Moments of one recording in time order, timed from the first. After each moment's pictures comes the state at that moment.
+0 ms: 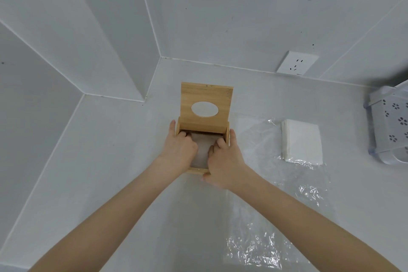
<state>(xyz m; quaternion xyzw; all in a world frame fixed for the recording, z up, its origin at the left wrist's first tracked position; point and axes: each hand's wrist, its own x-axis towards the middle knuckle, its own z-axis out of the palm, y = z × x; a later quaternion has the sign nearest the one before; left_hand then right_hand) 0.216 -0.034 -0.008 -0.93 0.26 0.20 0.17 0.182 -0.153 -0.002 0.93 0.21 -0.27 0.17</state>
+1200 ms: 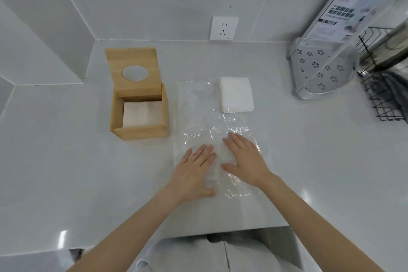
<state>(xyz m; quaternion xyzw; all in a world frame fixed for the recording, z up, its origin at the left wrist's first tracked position) 0.051 -0.130 -0.069 -0.89 0.41 0.20 -0.07 0.018 -0.315 -0.048 0.97 -0.02 -0.17 -0.18</state>
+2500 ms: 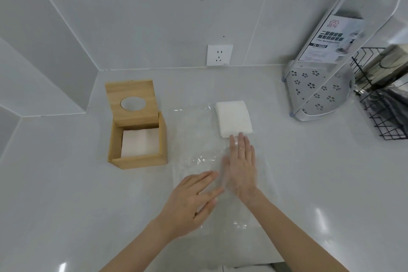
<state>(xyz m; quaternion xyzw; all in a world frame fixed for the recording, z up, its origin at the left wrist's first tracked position) 0.054 -0.124 -0.039 -0.84 0.45 0.04 -0.30 0.062 -0.309 -0.091 0.98 -0.18 0.04 -0.13</state>
